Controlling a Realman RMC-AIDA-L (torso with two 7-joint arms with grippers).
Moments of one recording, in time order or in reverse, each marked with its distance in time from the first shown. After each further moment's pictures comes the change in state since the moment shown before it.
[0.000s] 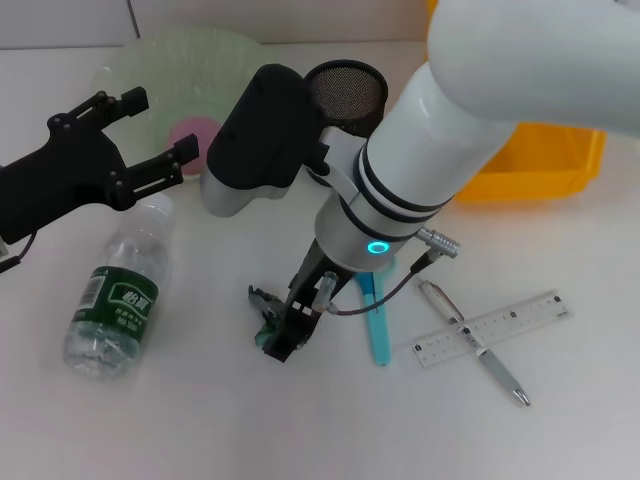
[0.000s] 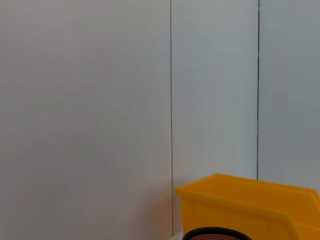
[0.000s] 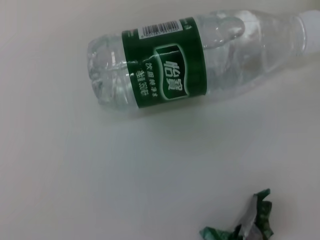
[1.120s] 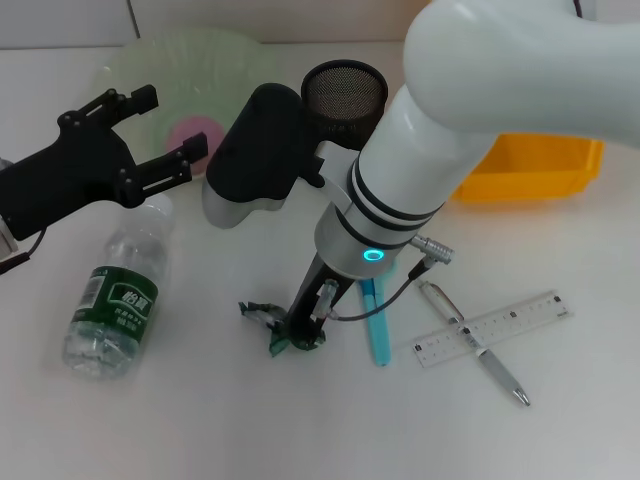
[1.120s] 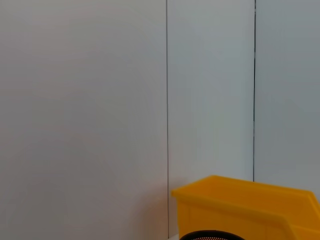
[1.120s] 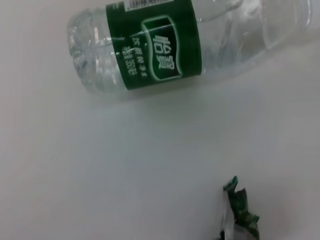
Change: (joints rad) left arm -0.022 -0.001 -0.001 -0.025 -0.001 -0.001 0.011; right arm 0.065 0.000 -0.072 0.136 0.073 0.070 -0.010
